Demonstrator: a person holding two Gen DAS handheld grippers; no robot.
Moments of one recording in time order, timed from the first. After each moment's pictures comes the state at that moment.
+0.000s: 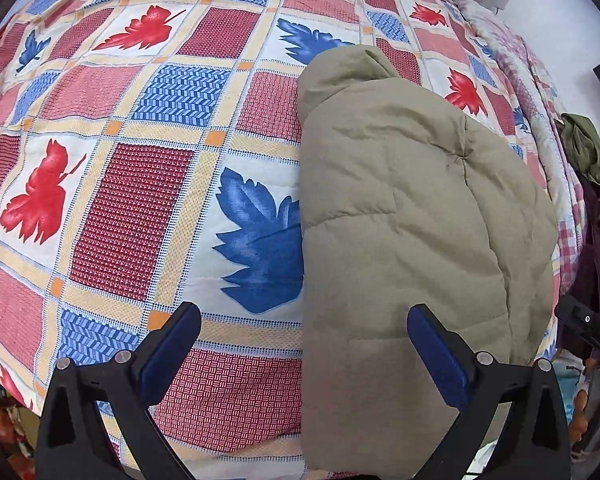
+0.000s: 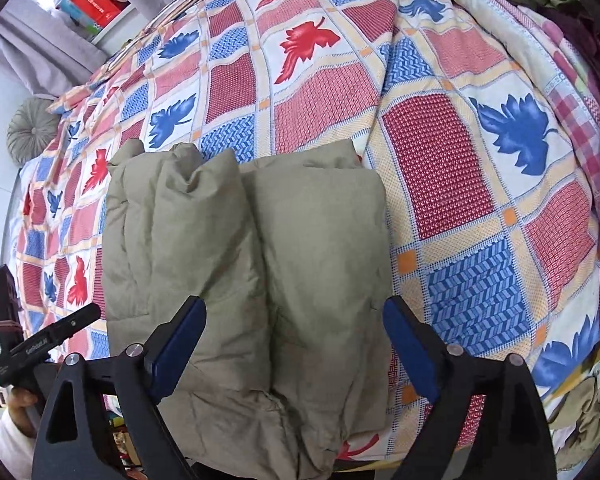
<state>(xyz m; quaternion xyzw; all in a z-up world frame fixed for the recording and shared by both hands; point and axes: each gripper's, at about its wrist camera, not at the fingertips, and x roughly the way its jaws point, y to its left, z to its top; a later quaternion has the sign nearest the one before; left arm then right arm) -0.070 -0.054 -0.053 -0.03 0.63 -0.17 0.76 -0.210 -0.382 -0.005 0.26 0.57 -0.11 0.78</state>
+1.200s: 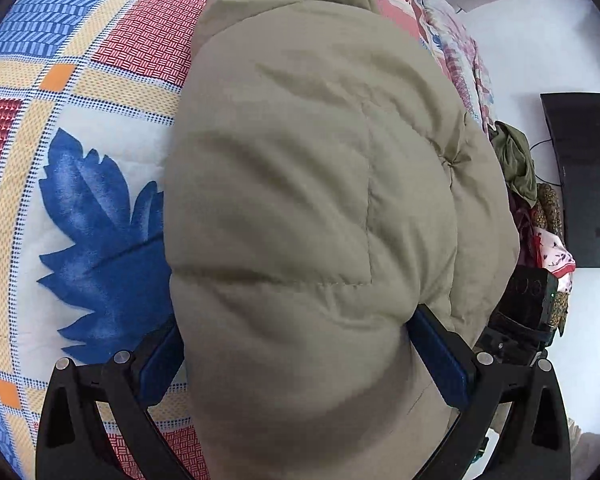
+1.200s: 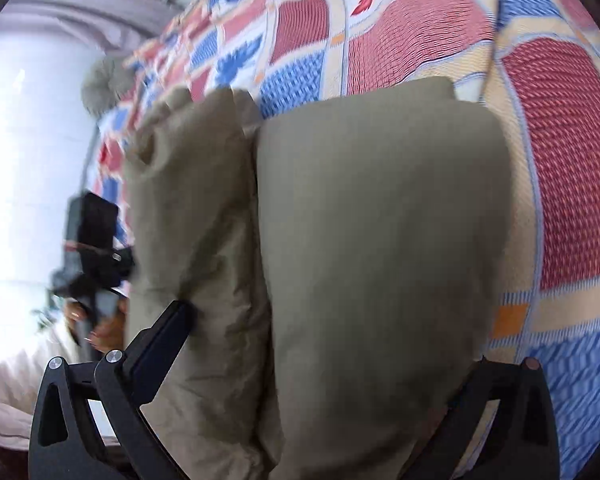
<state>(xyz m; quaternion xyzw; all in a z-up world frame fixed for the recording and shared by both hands) -0.018 -0.109 -0.139 -0.19 0.68 -0.33 0.63 -0.156 -0.394 -0.104 0.30 0.60 0.11 0.74</state>
